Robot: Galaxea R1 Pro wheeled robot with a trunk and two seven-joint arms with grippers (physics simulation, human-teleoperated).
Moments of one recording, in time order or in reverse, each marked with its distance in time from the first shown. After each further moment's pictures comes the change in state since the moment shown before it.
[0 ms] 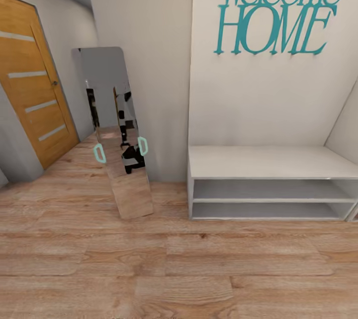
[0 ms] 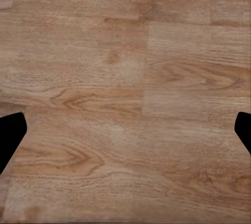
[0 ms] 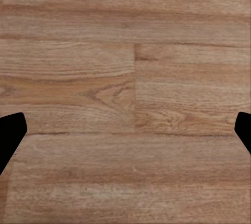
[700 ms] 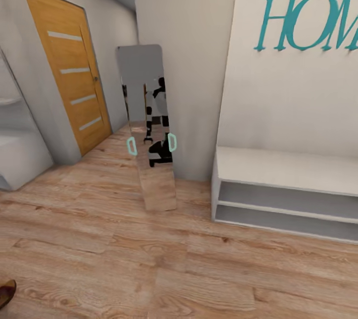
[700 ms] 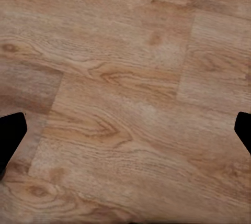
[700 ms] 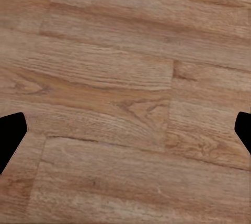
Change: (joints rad) left arm 0.000 0.001 0.002 0.000 0.000 0.000 0.000; right arm 0.000 0.001 0.000 0.000 0.000 0.000 0.000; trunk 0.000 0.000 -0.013
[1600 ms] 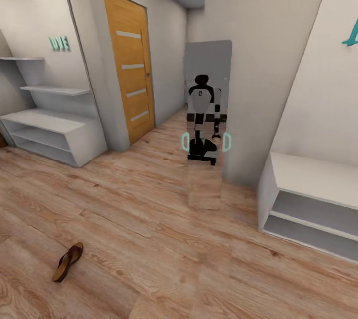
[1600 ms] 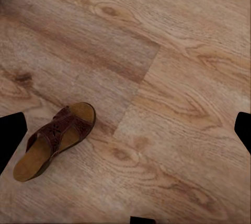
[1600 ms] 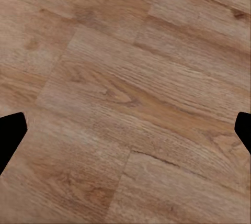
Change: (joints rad) left arm 0.000 0.002 0.001 0.000 0.000 0.000 0.000; right arm 0.000 0.000 0.000 -0.004 0.000 -0.001 0.000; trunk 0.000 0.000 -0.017
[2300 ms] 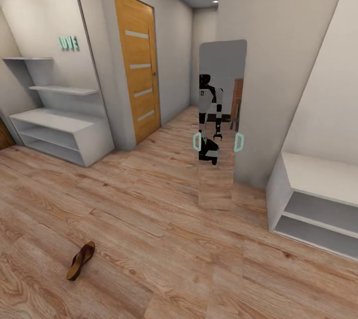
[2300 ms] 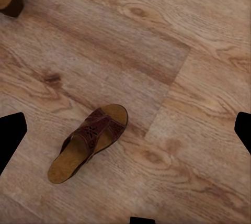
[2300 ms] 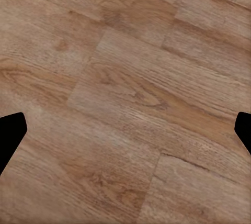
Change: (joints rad) left arm 0.000 -0.001 0.001 -0.001 -0.001 0.000 0.000; right arm 0.000 -0.005 0.001 -0.004 0.004 0.000 0.007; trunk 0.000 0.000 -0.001
